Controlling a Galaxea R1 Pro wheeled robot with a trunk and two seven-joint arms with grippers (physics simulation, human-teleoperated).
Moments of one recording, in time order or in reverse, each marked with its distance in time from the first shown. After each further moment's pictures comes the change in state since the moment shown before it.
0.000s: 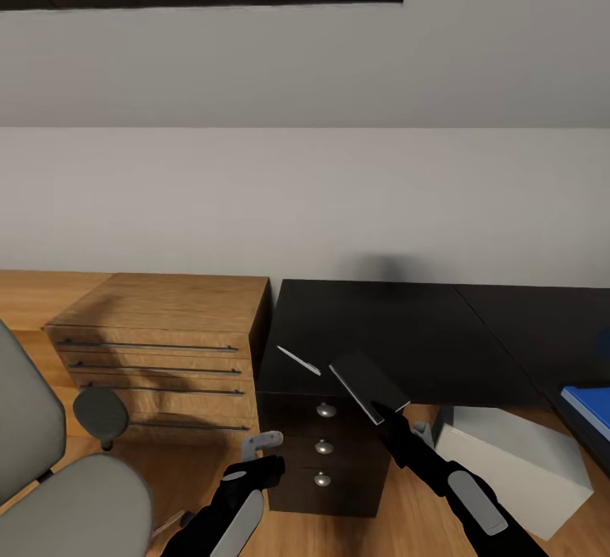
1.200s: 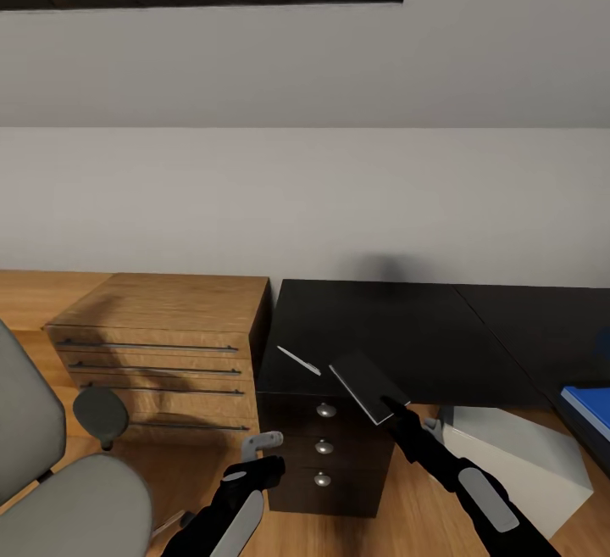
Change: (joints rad) left arm 0.000 -0.001 0.000 0.003 0.000 0.000 0.002; right arm 0.000 -0.026 -0.037 -0.016 0.000 -0.001 0.000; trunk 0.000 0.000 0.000
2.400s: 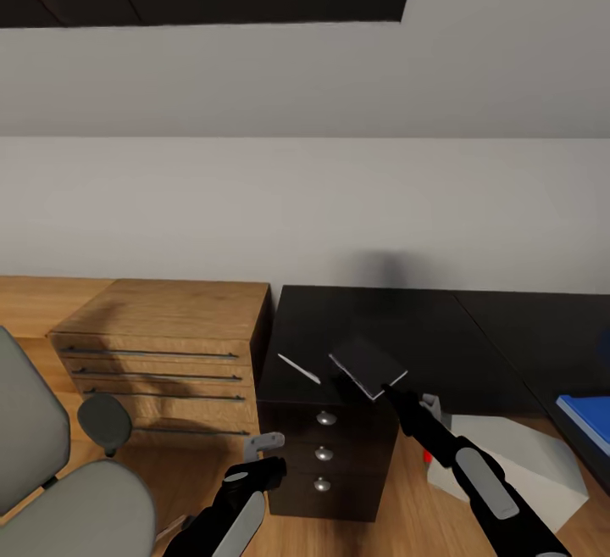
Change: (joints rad) left arm 0.000 -0.003 -0.008 0.002 0.000 0.001 0.003; right arm 0.002 -0.002 0.006 -0.153 0.014 -0.028 -0.010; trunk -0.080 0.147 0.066
